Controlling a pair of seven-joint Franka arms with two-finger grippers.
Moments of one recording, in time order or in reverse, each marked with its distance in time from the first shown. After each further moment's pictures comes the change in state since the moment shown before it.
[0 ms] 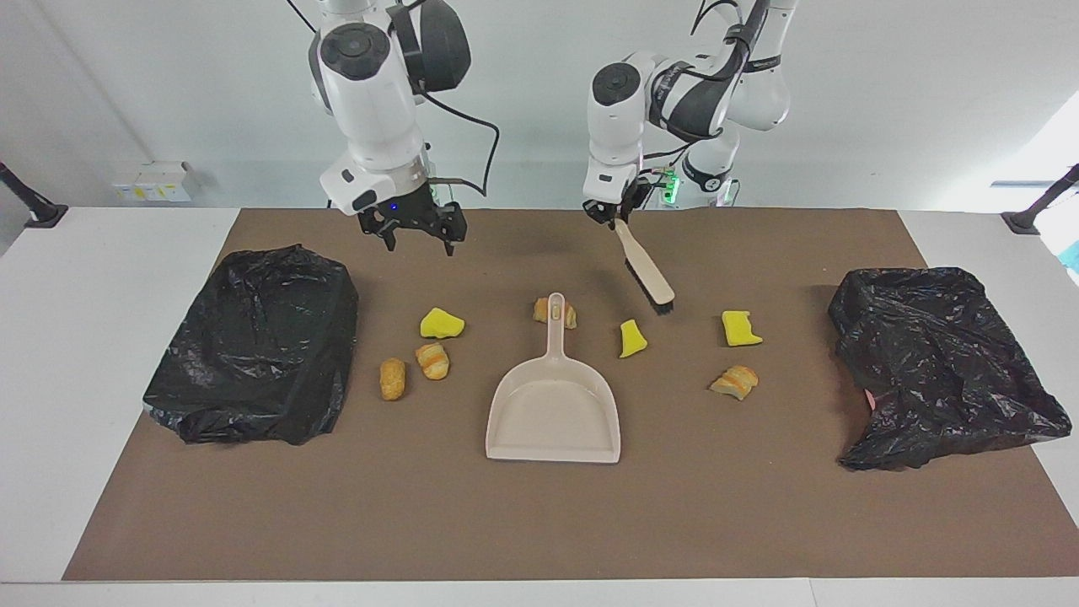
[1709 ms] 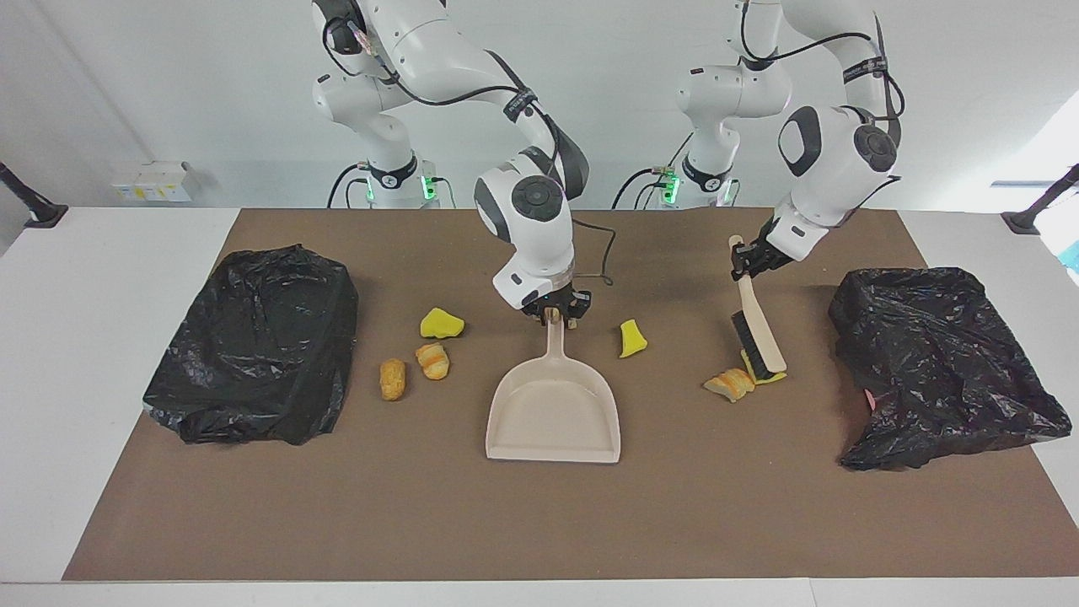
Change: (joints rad) left arm 0.507 -0.006 -0.005 -0.030 -0.235 0.190 1.009; right arm 0.167 0.135 -0.003 -0.111 0.023 0.253 0.070
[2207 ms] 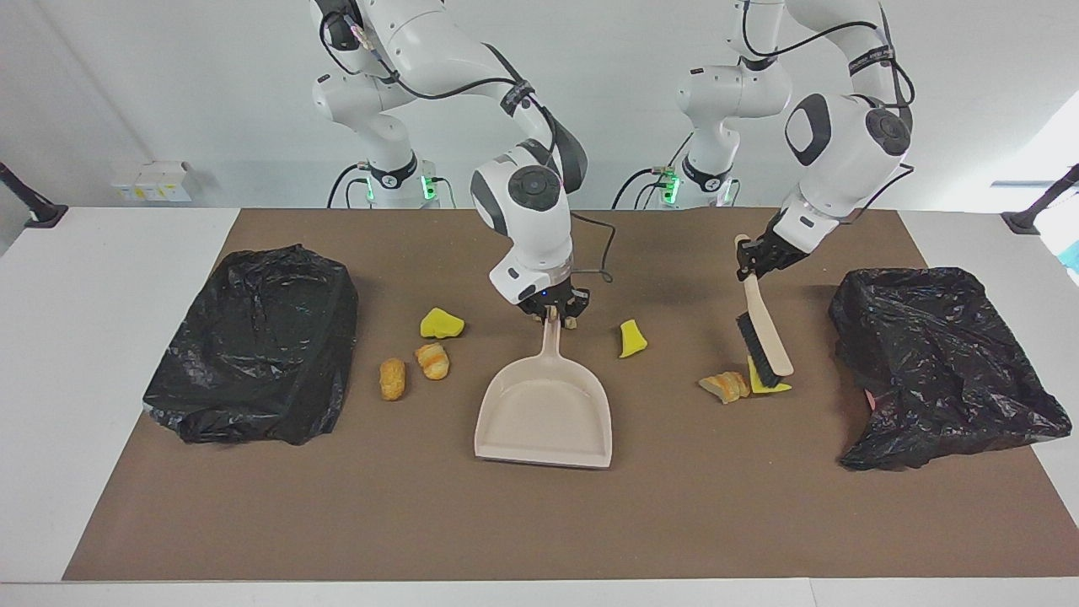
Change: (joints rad) left arm 0.001 0.044 0.003 0.129 0.026 -0.062 0.048; right arm -0.081 -0.188 -0.013 0.014 -0.009 -0.253 -0.110
